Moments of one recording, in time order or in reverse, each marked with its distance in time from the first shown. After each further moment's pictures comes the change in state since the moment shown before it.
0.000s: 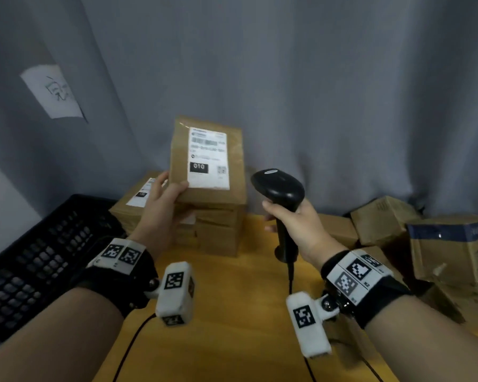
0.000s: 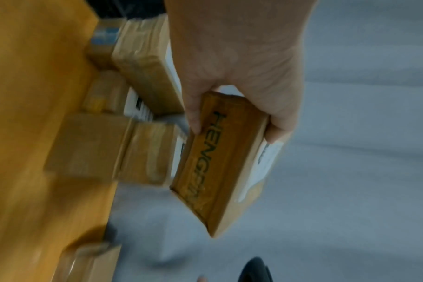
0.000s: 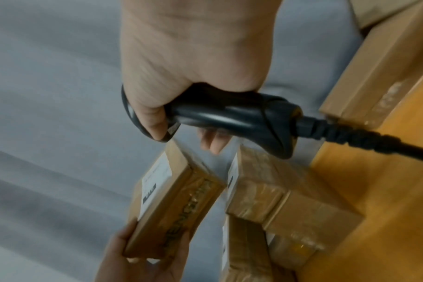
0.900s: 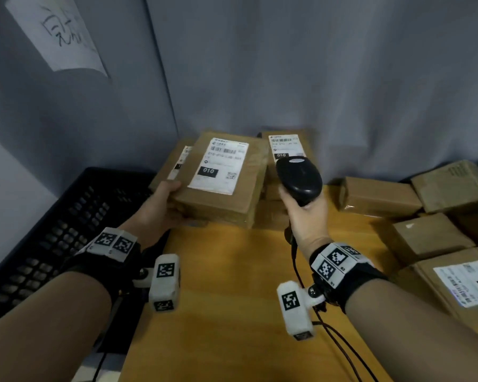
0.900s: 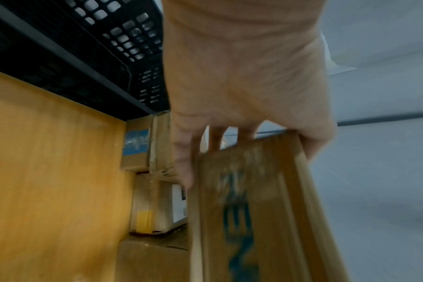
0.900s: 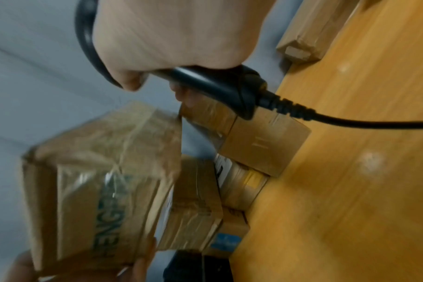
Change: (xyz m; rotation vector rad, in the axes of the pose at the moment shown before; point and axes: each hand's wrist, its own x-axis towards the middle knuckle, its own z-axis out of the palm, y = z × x) left_hand 0.097 -0.026 -0.181 0.113 -0.188 -0.404; right_hand 0.047 0.097 0.166 -0.064 0.449 -0.088
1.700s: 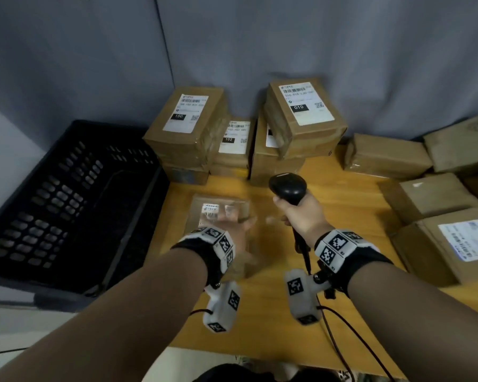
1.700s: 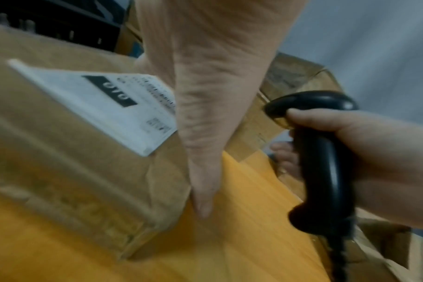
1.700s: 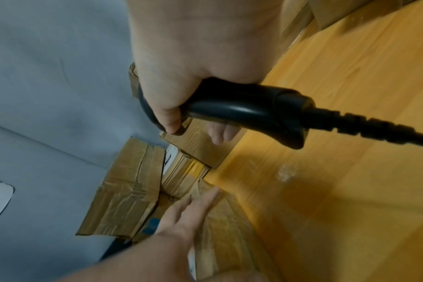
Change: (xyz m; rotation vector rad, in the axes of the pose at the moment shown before) left_hand 0.004 -0.141 0.074 1.833 -0.496 -0.091; right_hand -0.031 0.085 -0.023 -0.459 -0.216 0.410
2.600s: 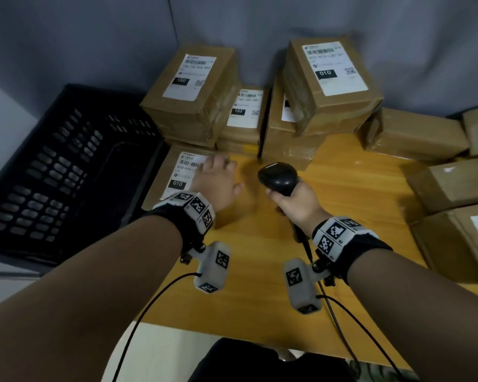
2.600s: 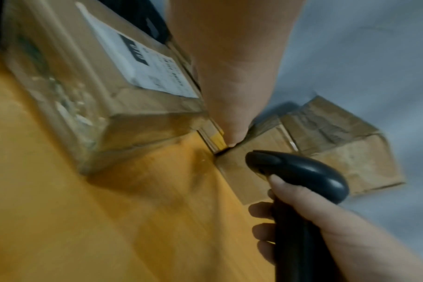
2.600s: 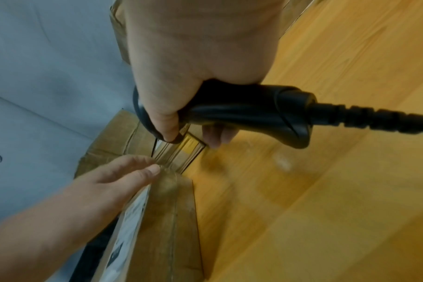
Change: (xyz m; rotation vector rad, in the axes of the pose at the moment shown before) left_hand 0.020 -0.048 -0.020 -0.061 0.520 -0.080; right_hand 0.016 0.016 0.035 -0.135 -0.149 -0.031
